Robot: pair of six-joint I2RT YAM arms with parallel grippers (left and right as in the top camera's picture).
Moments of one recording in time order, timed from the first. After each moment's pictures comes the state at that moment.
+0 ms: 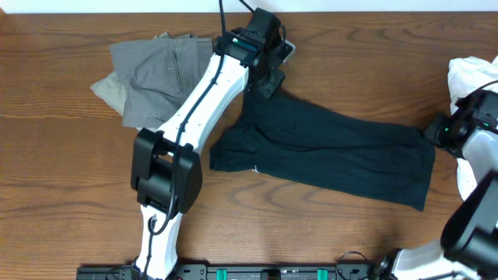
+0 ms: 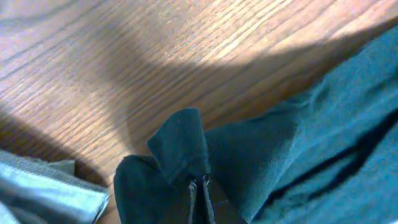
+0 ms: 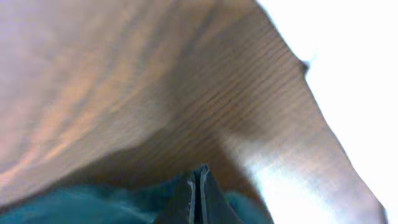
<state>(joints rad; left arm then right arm) -0.48 2.15 2.00 -1.03 0.15 0.17 -0.49 1.68 1.01 -0.44 -0.11 0.22</state>
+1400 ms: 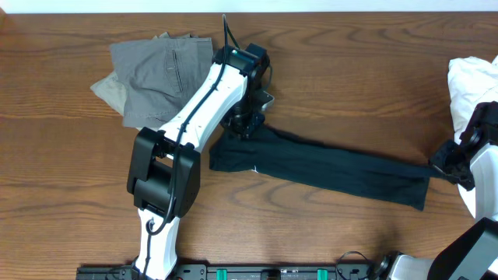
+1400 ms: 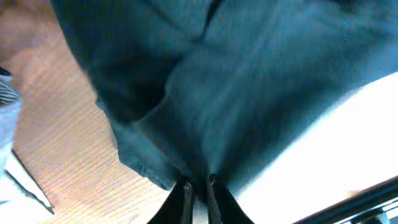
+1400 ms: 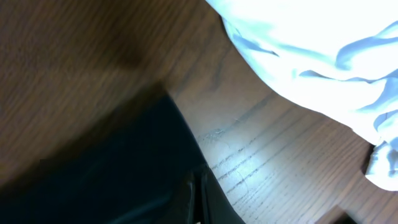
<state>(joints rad) -0.48 2.12 1.82 -1.42 0.10 0.20 -0.49 1.49 1.01 -0.91 0.17 0.33</state>
